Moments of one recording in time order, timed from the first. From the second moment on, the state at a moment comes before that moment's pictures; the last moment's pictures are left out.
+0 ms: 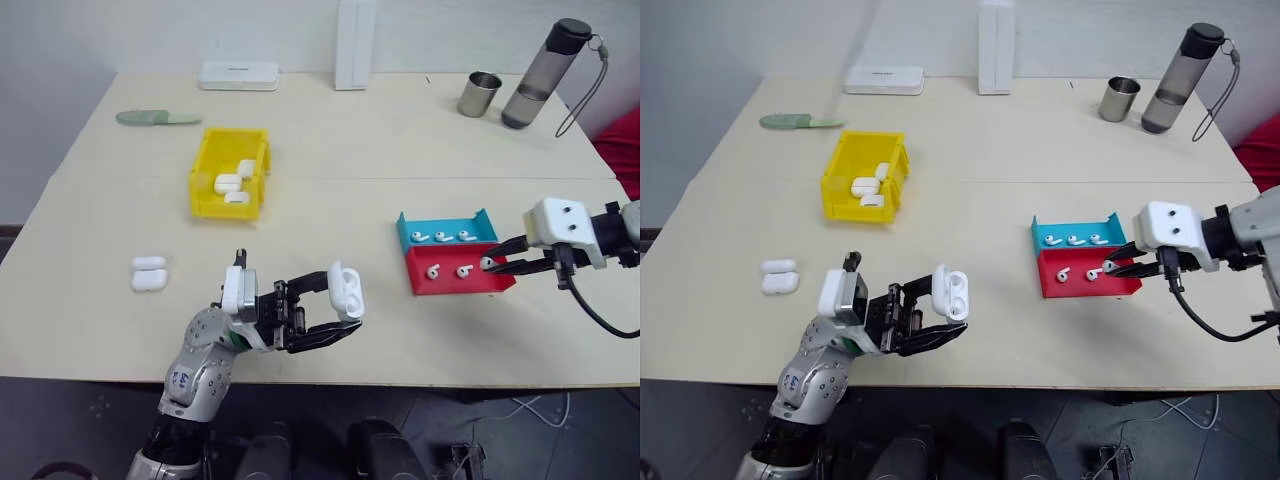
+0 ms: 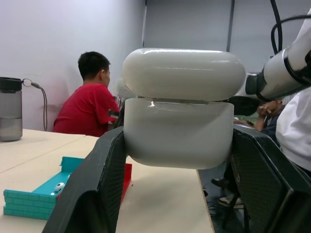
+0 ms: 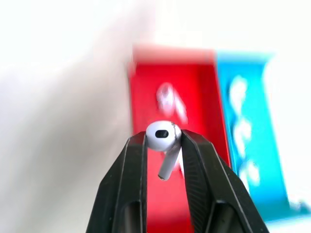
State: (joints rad) left arm -0.21 0.25 -0.11 -0.23 -0.69 0.07 -1.10; right arm -0.56 -1.12 0.00 0.14 0.36 0.09 1.55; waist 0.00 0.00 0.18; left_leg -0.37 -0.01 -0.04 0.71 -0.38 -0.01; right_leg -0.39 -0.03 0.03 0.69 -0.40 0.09
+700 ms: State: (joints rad) left arm -0.33 0.24 -0.06 -0.17 -0.77 0.24 -1.18; right arm -0.38 -0.45 -0.05 -0.46 0.76 0.17 1.10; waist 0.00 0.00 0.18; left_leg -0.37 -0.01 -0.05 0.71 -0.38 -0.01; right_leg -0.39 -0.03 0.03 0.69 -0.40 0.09
